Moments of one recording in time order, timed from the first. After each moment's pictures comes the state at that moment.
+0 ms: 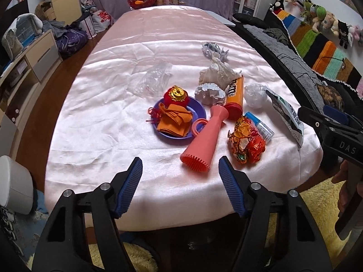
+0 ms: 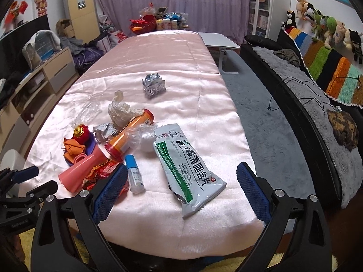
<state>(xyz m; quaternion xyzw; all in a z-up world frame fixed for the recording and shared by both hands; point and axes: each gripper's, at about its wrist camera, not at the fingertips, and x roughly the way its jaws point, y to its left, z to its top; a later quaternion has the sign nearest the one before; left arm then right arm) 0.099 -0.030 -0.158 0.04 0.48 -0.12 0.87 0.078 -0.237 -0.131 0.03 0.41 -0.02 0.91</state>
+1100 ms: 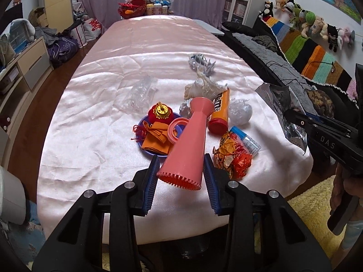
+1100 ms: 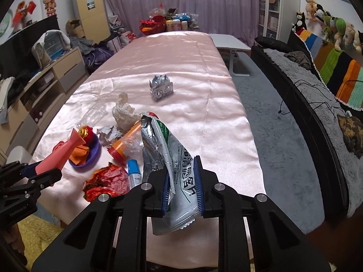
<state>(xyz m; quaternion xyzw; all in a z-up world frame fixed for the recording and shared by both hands) 0.097 -0.036 -0.140 0.03 0.44 -0.15 0.89 0.081 -0.244 -0.123 0.04 0.40 0.01 0.92</state>
